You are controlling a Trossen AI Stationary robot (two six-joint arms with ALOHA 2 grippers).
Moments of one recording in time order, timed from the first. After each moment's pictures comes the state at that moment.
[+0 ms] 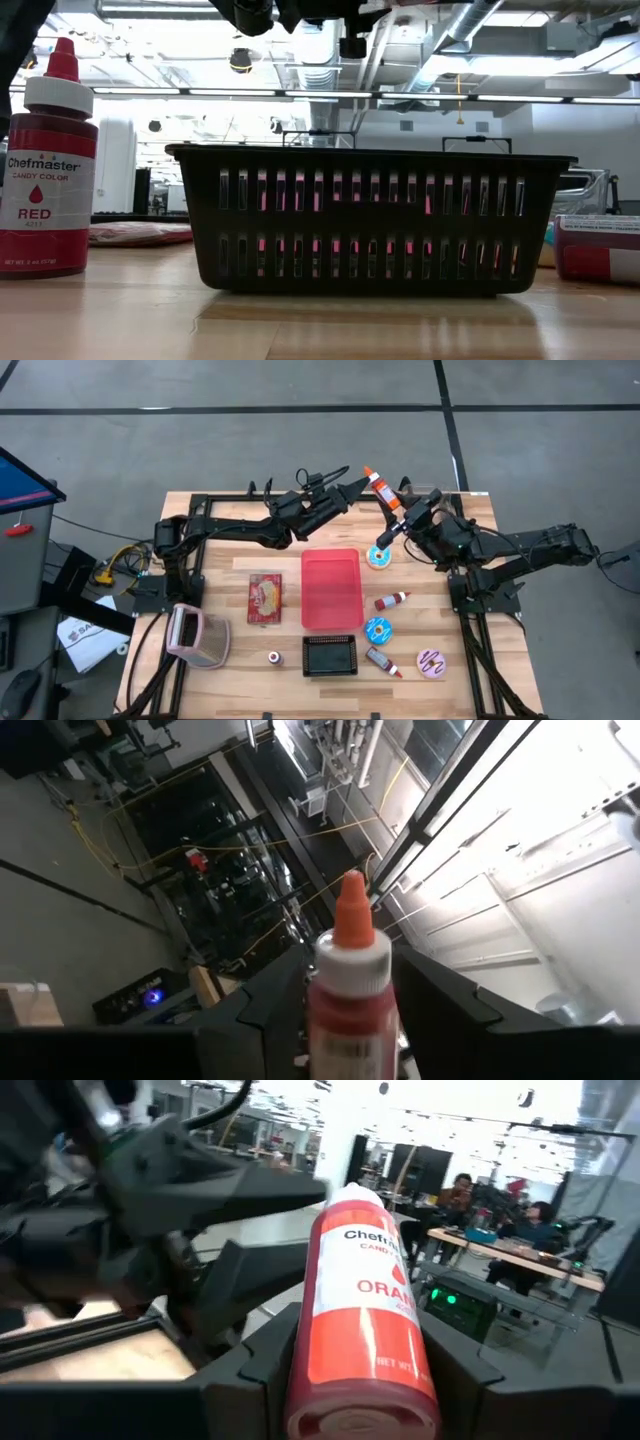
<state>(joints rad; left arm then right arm) 0.18 1.87 1.41 0.88 -0.33 -1.01 0.09 1.05 0.90 0.24 0.97 -0.26</state>
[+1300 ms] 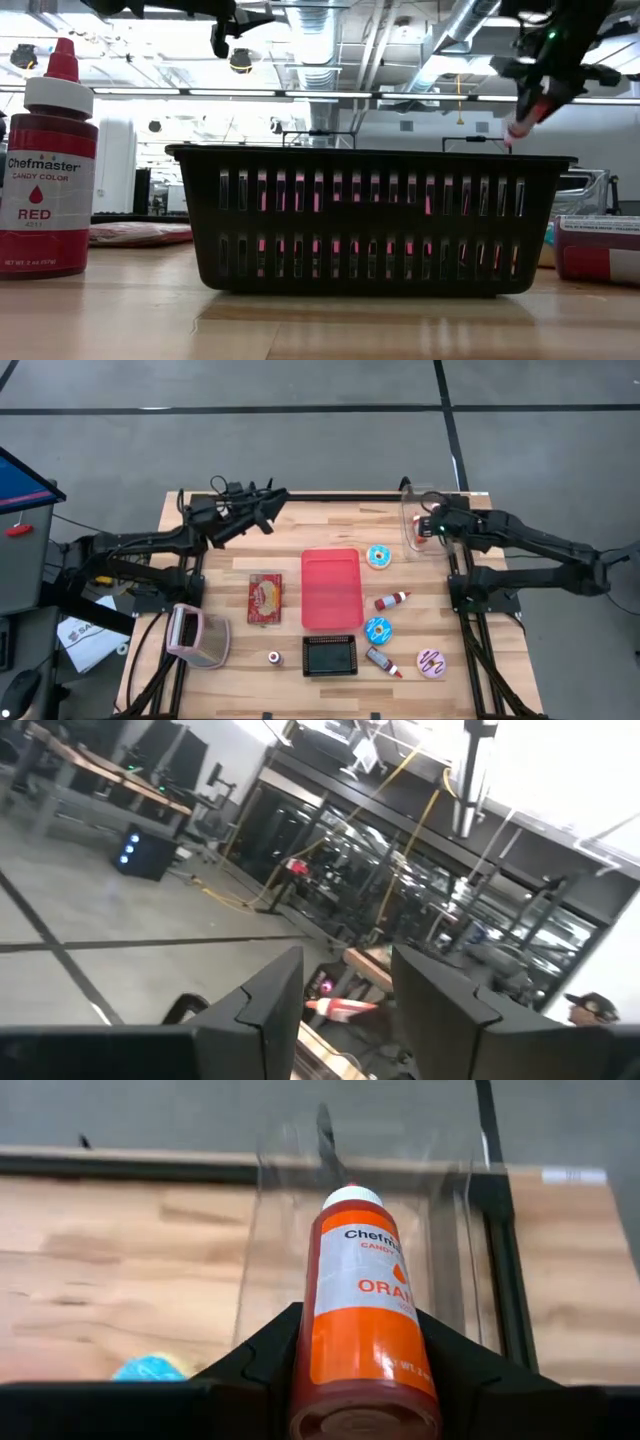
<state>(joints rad) 0.26 1.07 0.74 0.56 -0.29 -0.51 -0.38 0.87 0.90 -1.16 0.65 0.98</state>
